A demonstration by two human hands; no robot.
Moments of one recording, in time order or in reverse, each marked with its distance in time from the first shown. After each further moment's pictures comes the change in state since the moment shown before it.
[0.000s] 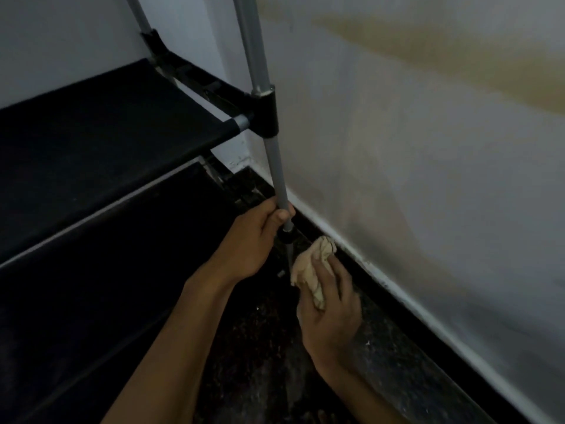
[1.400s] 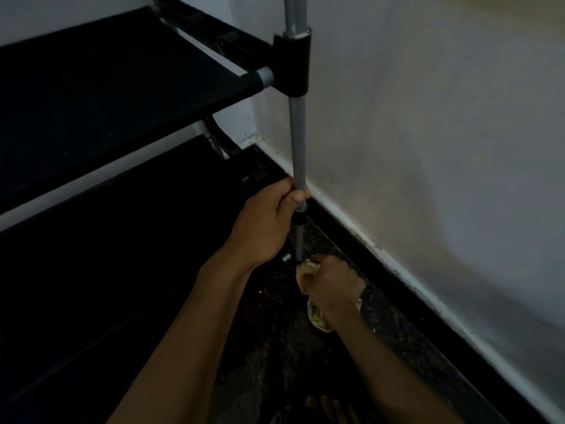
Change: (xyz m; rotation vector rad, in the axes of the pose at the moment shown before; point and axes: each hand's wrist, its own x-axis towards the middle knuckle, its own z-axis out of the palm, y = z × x) left_hand 0.000 -0.009 0.010 -0.026 0.044 -0.018; right_hand 0.024 0.018 0.027 -0.576 -0.680 0.332
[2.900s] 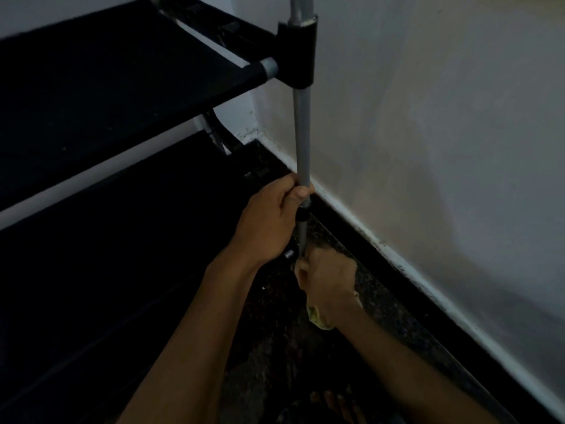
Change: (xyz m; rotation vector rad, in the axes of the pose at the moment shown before) left_hand -0.002 0.001 0.004 0.005 0.020 -0.035; right_hand 0.006 -0.010 -0.003 -0.195 0.080 -0.260
